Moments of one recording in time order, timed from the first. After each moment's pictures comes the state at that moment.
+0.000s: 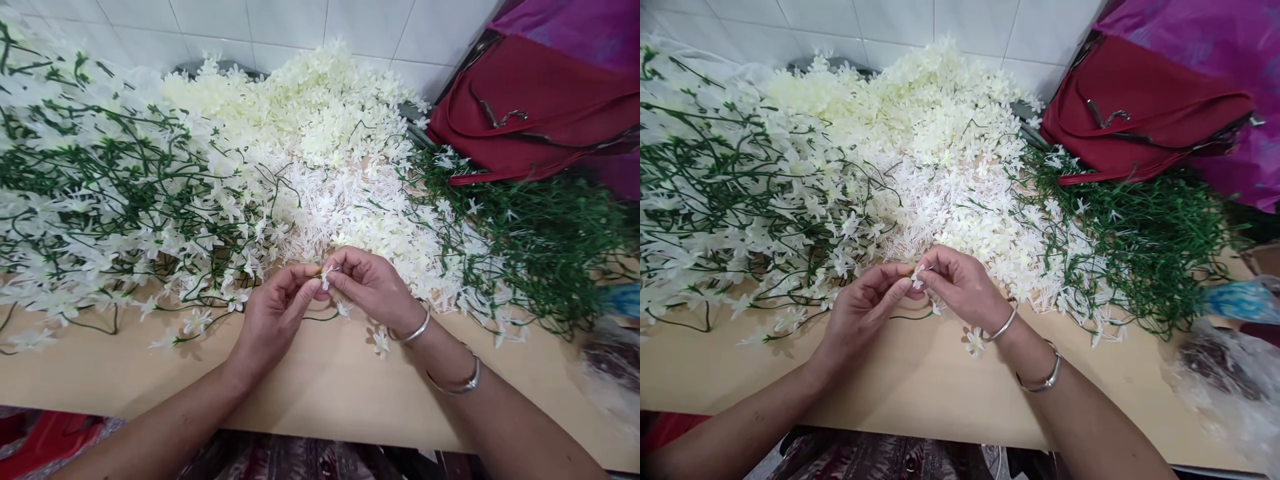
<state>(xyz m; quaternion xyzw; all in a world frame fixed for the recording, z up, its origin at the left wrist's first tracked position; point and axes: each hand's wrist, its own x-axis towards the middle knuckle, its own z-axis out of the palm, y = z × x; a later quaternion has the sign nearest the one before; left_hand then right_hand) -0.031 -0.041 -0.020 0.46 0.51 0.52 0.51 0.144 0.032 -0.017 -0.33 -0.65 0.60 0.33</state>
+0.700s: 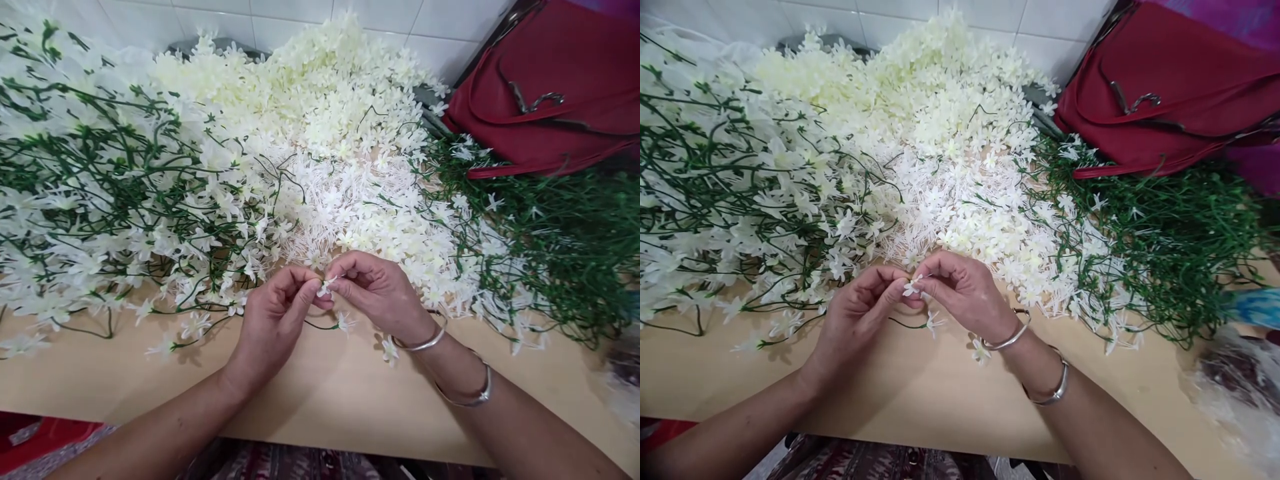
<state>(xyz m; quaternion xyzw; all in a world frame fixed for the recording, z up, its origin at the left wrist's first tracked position) -0.033 -0.039 -0.017 0.46 0.53 0.51 0.50 0.139 0.029 -0.021 -0.35 -0.64 0.58 0.35</state>
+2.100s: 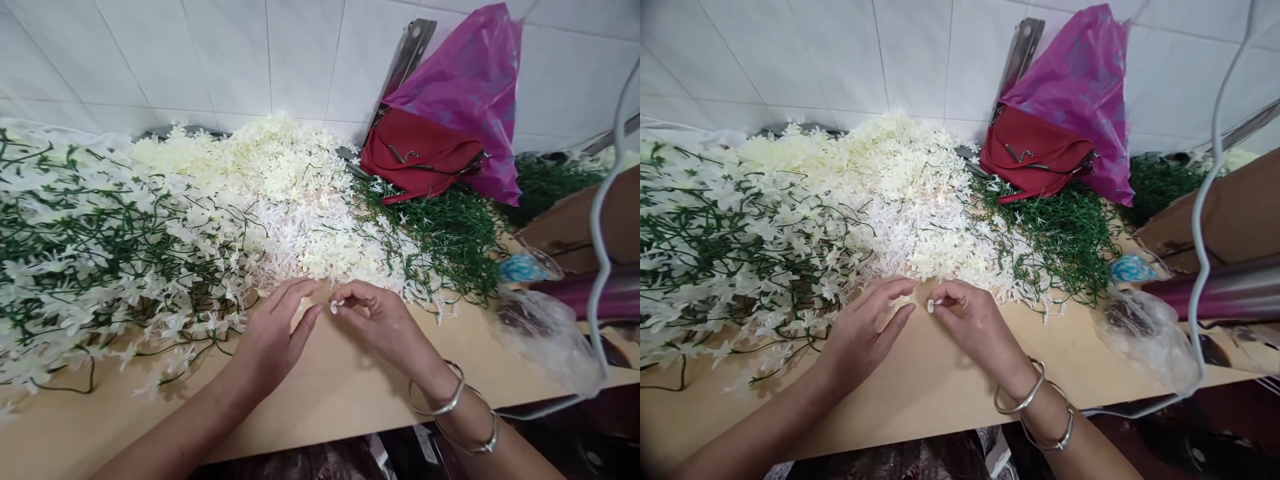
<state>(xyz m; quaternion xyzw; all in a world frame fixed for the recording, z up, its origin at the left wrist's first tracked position) -0.023 -0.034 0.007 0.79 0.42 0.42 0.17 0.184 -0.021 0.023 -0.50 -0.70 0.38 0.34</state>
